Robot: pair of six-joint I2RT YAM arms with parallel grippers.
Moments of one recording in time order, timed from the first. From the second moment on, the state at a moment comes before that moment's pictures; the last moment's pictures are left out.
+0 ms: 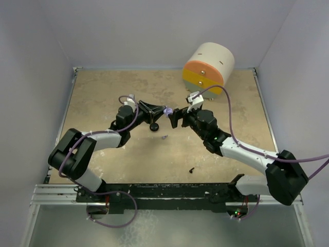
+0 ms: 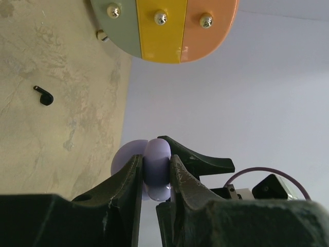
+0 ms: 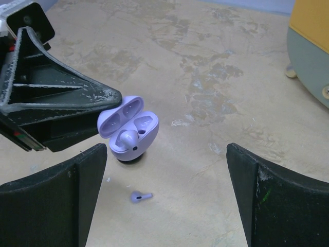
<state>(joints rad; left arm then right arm) -0.49 1.57 0.63 0.84 0.28 -1.60 0.71 1.27 0.68 0.41 0.19 0.18</state>
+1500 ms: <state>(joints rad) -0.49 1.54 0.61 0.84 0.28 -1.59 0.71 1.26 0.74 0.28 0.34 0.27</state>
